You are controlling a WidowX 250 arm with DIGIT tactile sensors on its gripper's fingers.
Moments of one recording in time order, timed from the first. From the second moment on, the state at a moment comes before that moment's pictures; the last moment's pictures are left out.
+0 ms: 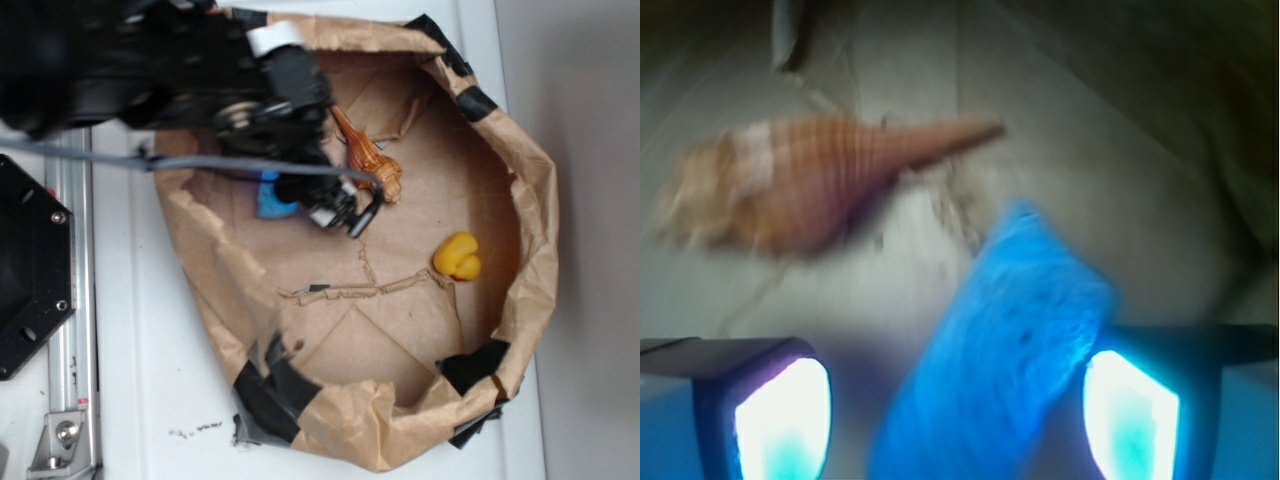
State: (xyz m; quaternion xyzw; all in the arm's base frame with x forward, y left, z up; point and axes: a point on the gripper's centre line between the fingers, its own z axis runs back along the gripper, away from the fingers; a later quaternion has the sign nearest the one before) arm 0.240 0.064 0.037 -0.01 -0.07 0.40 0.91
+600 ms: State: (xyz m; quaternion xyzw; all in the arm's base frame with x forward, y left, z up) arm 0.254 0.073 0.025 0.01 -0.03 0.41 0.91
